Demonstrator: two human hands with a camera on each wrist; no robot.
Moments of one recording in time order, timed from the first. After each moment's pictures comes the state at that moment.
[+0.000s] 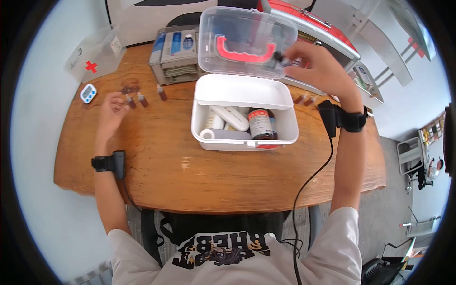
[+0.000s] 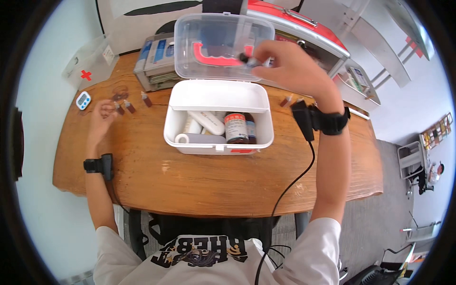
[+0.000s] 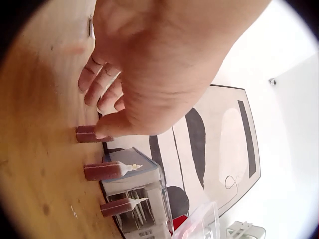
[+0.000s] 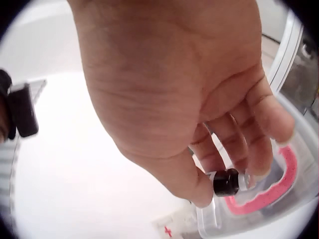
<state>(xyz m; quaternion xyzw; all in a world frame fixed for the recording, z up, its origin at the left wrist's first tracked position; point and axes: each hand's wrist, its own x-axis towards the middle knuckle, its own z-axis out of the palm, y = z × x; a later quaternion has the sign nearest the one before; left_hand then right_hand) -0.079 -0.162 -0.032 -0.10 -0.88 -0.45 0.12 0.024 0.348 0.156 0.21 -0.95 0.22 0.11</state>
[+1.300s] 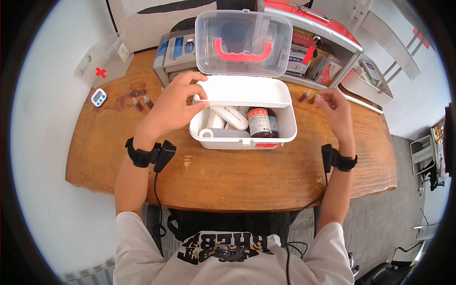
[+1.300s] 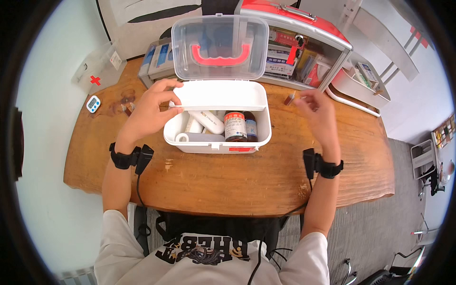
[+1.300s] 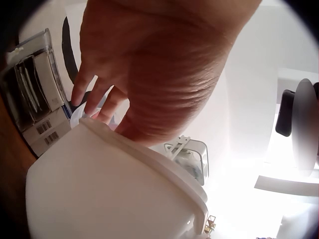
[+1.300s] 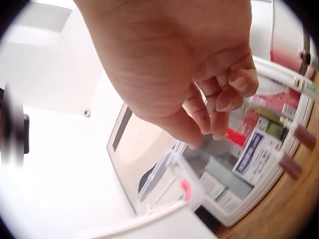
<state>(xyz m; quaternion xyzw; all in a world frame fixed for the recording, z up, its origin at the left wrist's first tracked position) -0.014 0.033 0.067 -0.40 -0.86 -0.30 0.08 0.085 0.428 0.031 -0.03 -0.84 0.48 0.24</state>
